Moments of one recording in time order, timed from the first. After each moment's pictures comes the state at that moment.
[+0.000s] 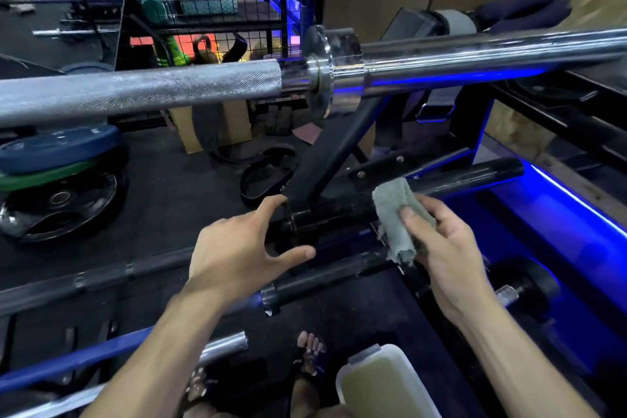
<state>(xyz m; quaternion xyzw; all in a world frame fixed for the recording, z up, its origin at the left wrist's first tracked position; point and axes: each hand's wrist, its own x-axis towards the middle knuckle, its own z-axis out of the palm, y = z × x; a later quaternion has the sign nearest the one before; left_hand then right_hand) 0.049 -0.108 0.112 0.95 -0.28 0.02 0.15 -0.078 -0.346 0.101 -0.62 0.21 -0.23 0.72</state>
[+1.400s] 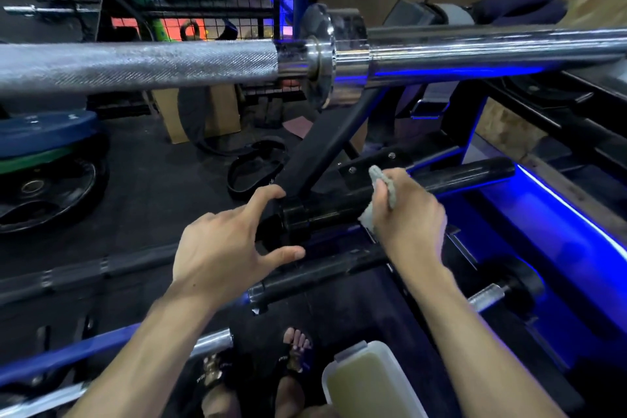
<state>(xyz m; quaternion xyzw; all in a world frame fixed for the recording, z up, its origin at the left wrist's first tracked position) 0.045 -0.107 0.113 0.94 -0.29 0.05 0.15 -0.024 -0.340 0.109 -0.90 0.31 -0.25 0.15</state>
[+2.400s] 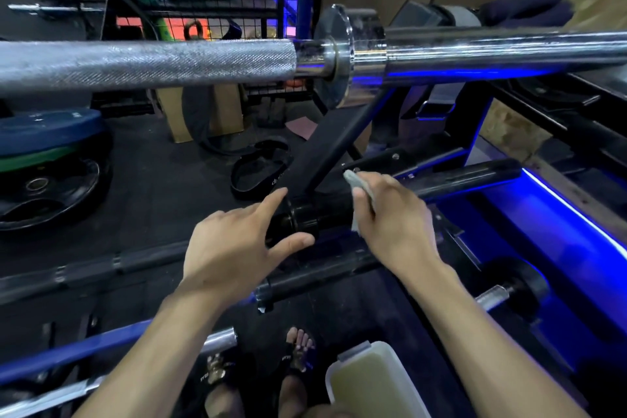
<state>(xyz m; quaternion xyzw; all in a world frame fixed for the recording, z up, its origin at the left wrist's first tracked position) 0.046 -0.108 0.113 0.94 -0.30 0.05 0.15 -0.019 -0.317 0.118 -0.95 0.19 -0.18 0.15</state>
